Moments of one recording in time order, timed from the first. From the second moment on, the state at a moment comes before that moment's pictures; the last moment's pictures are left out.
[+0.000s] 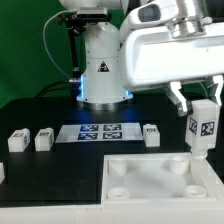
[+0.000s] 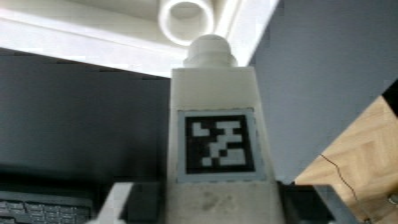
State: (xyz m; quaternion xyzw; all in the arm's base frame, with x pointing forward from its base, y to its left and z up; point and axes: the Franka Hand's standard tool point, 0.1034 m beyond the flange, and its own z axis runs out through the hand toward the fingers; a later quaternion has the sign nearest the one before) arm 0.624 0.117 0.140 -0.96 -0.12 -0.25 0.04
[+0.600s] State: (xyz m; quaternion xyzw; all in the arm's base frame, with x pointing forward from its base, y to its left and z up) arm 0.620 0.114 0.105 -0.96 -0.12 -0.25 0.04
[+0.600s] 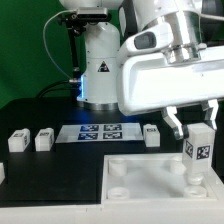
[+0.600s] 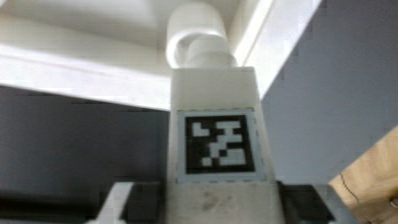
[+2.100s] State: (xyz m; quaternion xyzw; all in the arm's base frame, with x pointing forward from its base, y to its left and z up) arm 0.628 0.115 0.089 -0.95 -0.12 -0.28 0.04
